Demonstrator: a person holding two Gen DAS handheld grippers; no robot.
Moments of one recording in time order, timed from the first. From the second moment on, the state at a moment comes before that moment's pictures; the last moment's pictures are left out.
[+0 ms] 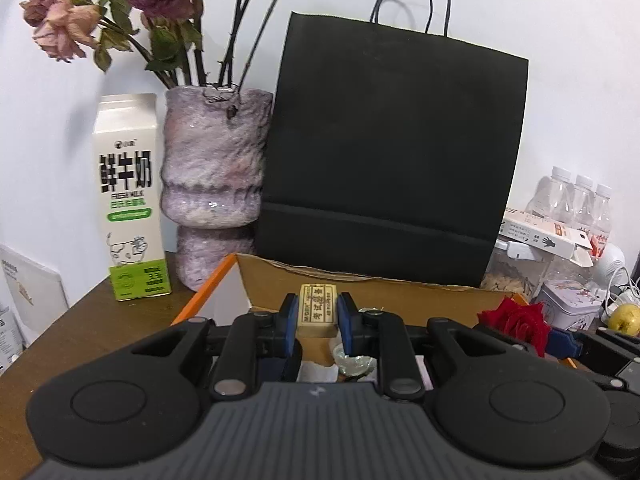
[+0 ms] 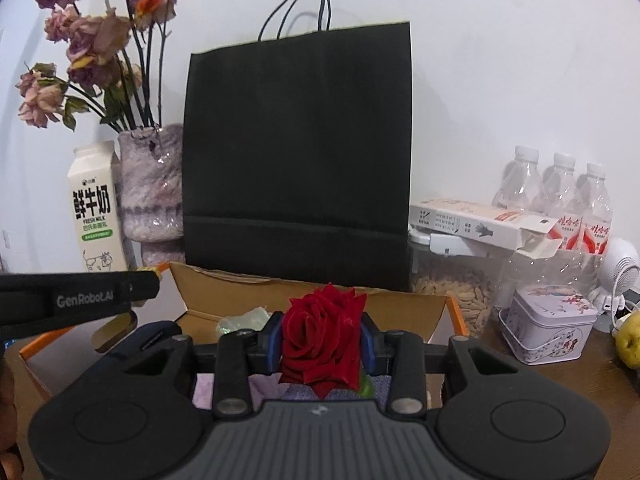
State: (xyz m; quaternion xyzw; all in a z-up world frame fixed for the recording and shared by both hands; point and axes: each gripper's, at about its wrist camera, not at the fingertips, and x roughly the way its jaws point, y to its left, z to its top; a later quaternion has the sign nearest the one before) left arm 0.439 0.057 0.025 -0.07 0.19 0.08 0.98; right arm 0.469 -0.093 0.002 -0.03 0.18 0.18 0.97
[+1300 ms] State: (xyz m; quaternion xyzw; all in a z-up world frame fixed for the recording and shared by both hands) left arm 0.317 0.059 0.036 0.00 0.22 0.08 0.97; right arm 0.357 -0.155 0.014 -0.03 0.20 0.17 0.96
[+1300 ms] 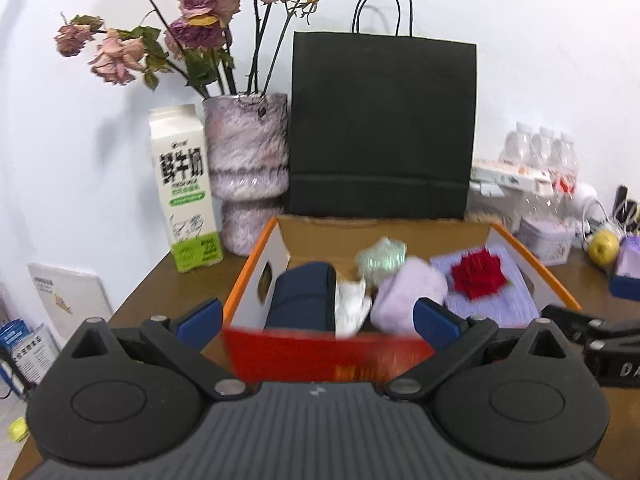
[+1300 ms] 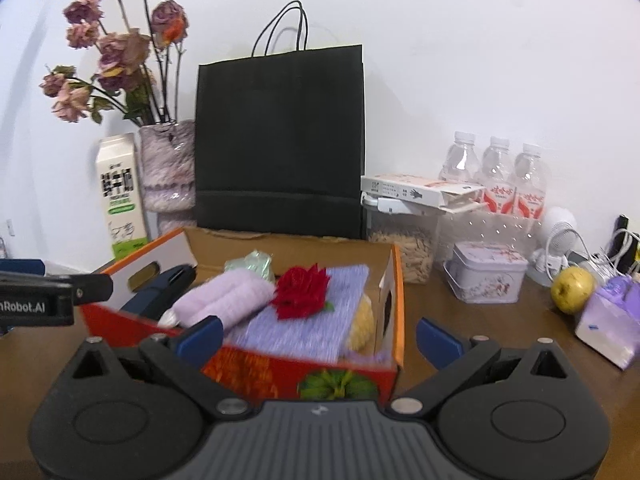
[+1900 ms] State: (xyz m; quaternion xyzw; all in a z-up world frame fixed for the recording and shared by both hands) left arm 0.123 0.031 0.049 -0.01 0.24 0.06 0.97; right arm 0.166 -0.217 0.036 0.00 0.23 0.19 0.95
